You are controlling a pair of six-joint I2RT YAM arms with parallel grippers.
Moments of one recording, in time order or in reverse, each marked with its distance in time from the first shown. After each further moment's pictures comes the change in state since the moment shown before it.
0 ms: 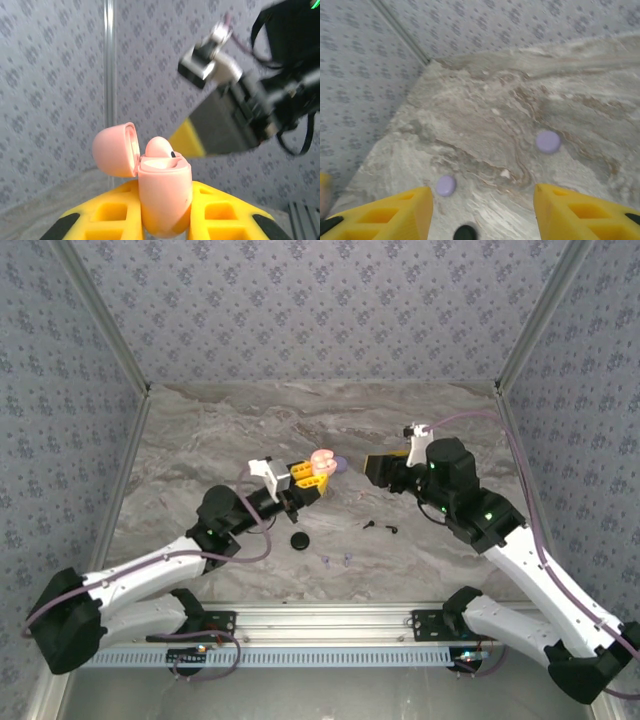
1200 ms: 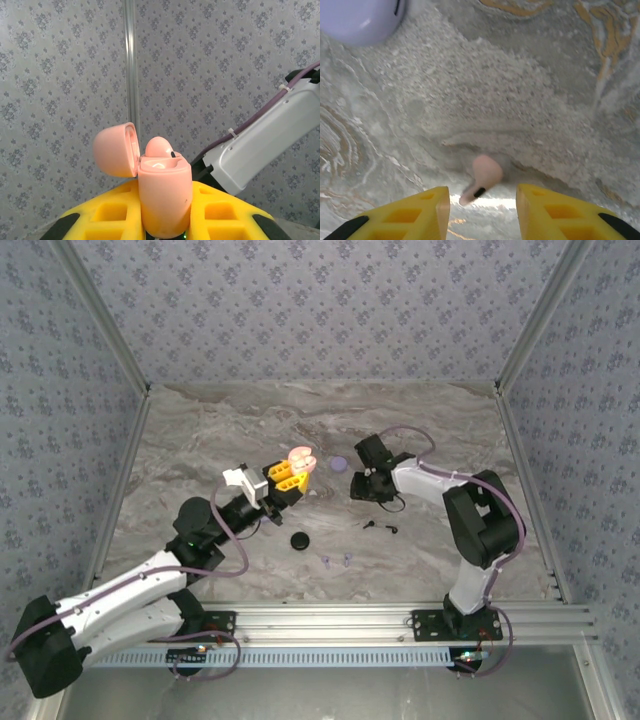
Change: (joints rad) left arm 0.000 -0.166 -0.043 -0.076 -0.080 0.078; right arm -0.098 0.854 0.055 0.049 -0.011 0.096
